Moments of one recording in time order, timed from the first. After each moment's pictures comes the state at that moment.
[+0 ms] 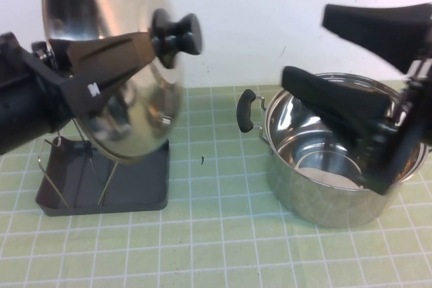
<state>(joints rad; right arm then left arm) 0.62 1.06 -0.77 -0.82 -0.47 0.52 -0.25 0.93 -0.86 -1.49 0.57 0.96</state>
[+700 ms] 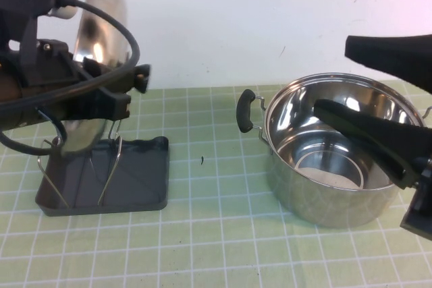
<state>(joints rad) 0.62 0.94 -0.77 -1.29 -0.40 0.85 -0.25 1.16 -1.02 -0.65 0.50 0.60</state>
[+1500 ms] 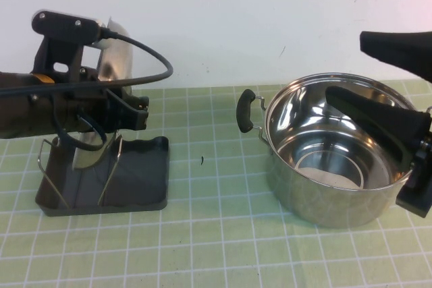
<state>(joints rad) 0.62 0.94 -0.77 -1.32 -0.26 0.87 -0.25 1.37 -1.03 -0.51 0.41 0.49</state>
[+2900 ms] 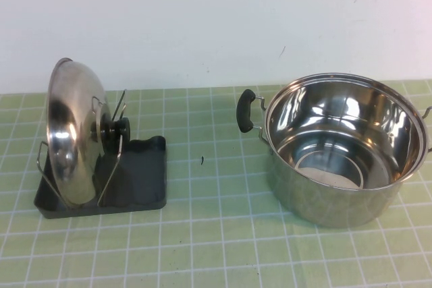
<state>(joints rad) 0.62 0.62 -0.66 -1.32 -0.09 1.03 -0.25 0.59 -0.89 -0.04 0.63 0.11</state>
